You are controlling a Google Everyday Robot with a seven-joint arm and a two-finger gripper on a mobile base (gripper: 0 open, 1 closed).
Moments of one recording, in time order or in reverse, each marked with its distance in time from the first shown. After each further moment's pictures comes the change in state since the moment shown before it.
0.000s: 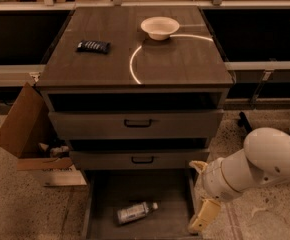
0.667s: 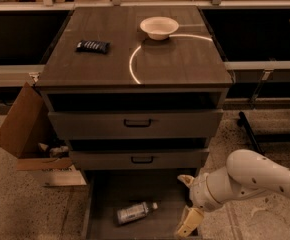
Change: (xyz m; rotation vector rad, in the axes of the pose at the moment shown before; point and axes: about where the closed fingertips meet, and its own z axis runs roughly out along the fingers) arm 0.025 -0.005 0.094 -0.071 -0.105 0.060
